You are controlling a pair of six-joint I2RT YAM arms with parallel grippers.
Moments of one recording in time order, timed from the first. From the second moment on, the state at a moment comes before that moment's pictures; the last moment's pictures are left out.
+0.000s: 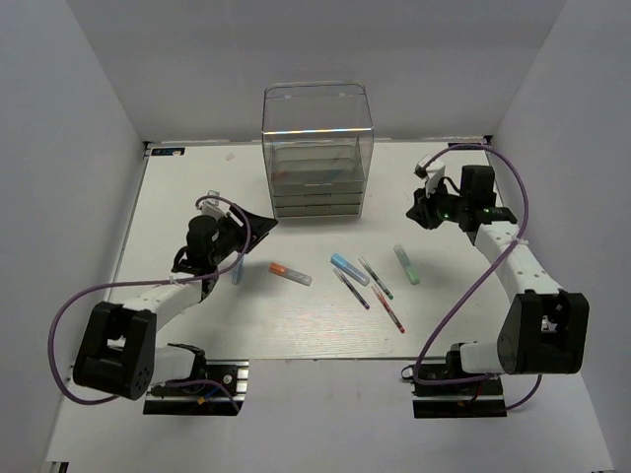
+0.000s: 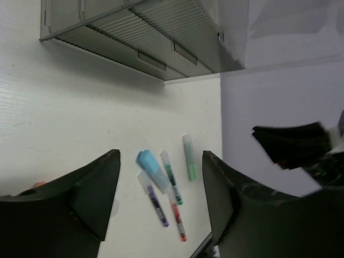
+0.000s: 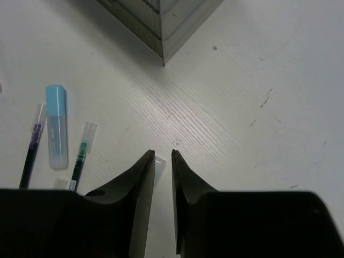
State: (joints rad) left arm -0.23 1.23 0.47 0.49 0.35 -1.03; right arm 0.05 1.34 0.99 -0.32 -0.62 -0.48
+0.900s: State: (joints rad) left arm -0.47 1.87 0.78 1.11 -0.03 -1.17; right arm 0.05 1.40 0.93 -0.32 -0.72 -0.48
